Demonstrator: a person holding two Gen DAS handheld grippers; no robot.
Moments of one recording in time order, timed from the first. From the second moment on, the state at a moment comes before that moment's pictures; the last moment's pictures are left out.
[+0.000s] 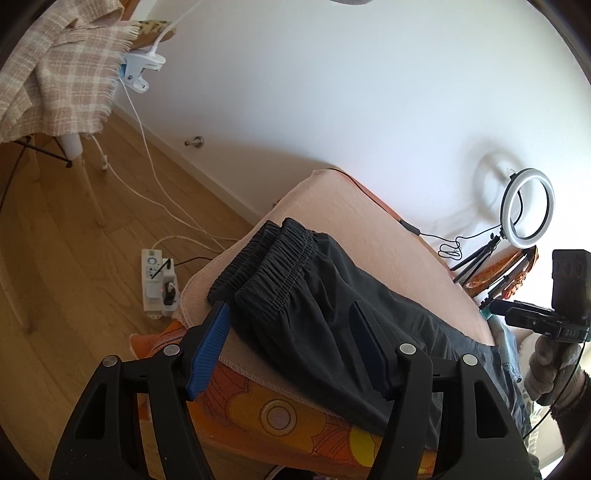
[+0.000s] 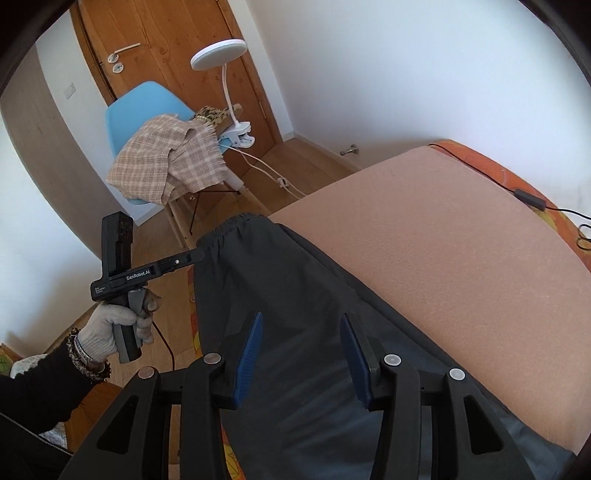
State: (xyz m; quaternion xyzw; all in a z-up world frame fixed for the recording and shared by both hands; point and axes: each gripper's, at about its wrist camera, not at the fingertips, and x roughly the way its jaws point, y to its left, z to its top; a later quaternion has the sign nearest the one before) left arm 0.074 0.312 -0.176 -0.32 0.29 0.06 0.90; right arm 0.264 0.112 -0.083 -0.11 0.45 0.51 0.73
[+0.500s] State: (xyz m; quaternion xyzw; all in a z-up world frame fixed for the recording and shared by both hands) left arm 0.074 0.316 -0.178 -0.32 0.28 0.04 0.91; right arm 0.296 0.230 -0.172 -0.19 0.47 0.52 0.68
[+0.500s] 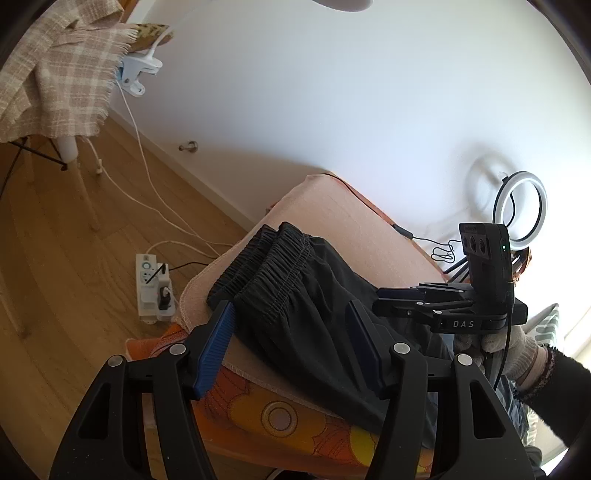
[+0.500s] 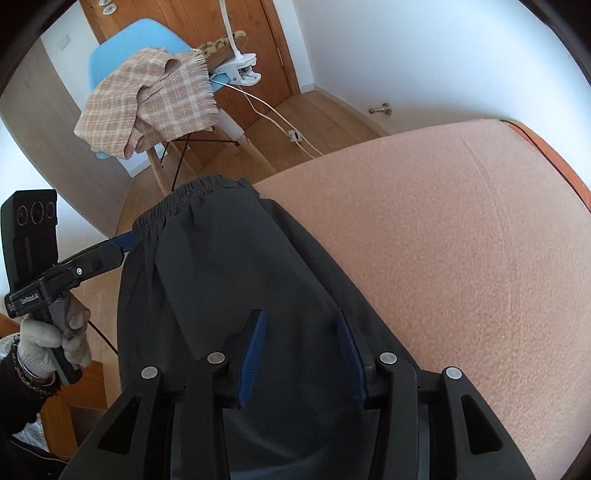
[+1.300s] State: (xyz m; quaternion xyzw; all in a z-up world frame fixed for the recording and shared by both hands) left arm 0.077 0.337 -0.192 -0.40 0.28 0.06 0.87; right arm 0.294 0.229 -0.137 -0.20 0.43 0.49 0.73
